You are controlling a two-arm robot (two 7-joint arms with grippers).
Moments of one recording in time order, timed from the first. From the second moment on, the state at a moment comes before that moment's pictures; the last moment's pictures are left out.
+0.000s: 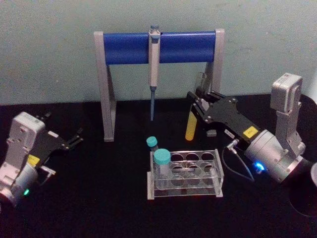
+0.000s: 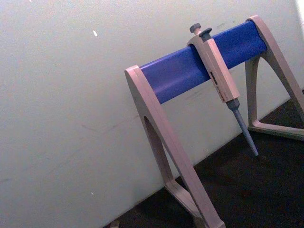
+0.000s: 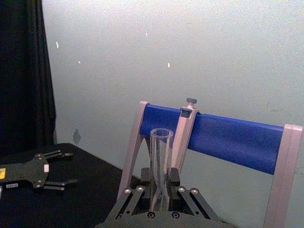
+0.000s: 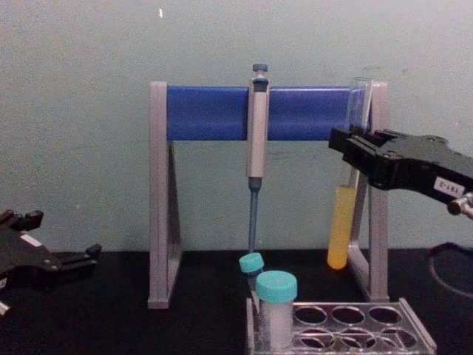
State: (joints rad) left arm -0.20 0.60 0.45 -1.41 -0.25 -0.12 0.03; right arm 0.21 0.35 -0.32 -1.54 0.41 -0.13 0.43
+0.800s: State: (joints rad) left arm -0.20 0.60 0.45 -1.41 -0.25 -0.12 0.03; right arm 0.19 0.39 -0.33 -1.57 0.48 -0.13 0.52
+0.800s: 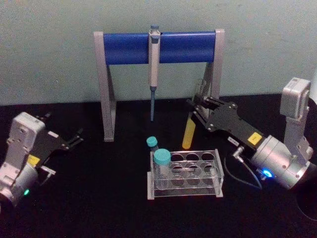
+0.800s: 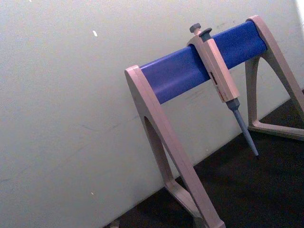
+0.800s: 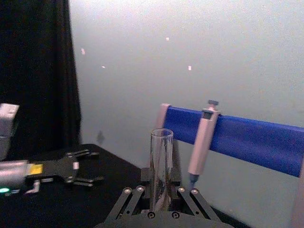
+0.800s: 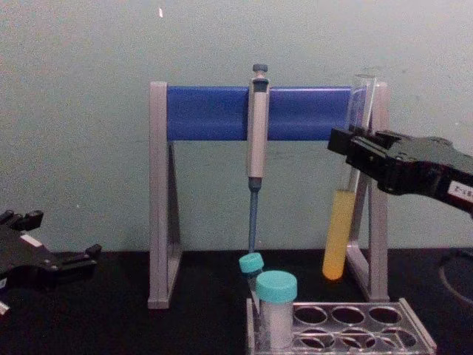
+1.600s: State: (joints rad) left arm -0.20 0.60 0.45 -1.41 -0.25 -0.12 0.03; right arm 0.16 0.49 -0.39 -1.59 0.58 -0.13 0.62
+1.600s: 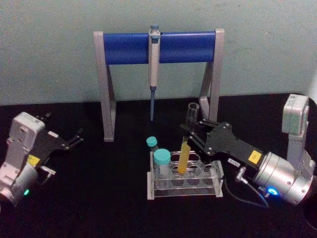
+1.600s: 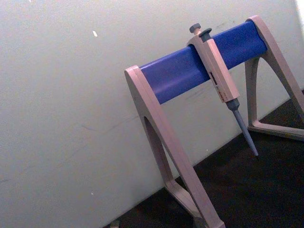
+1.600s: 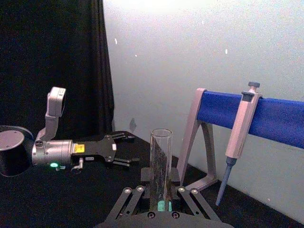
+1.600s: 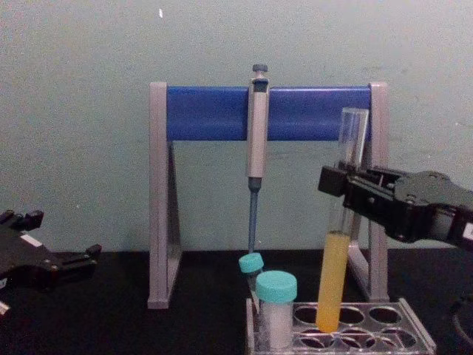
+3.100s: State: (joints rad) left arm -0.20 0.60 0.45 -1.41 -0.25 -0.12 0.03; right arm 0.21 0.43 -0.44 -1.47 0.50 -0.16 0.58
